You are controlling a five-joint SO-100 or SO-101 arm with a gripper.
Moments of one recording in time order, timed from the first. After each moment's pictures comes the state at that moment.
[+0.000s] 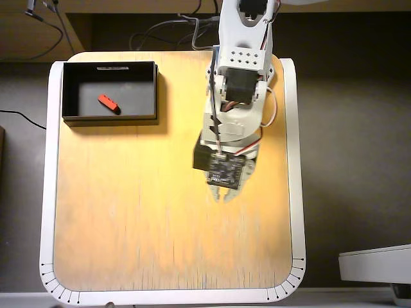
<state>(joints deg) 5.0 127.8 104.1 68.9 172.6</state>
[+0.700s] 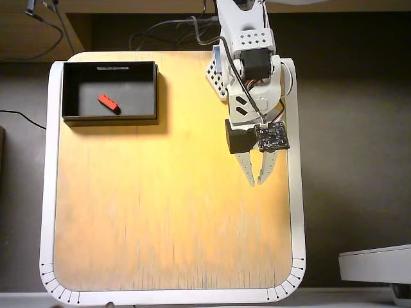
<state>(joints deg) -6.2 162.6 143.3 58.4 181.1</state>
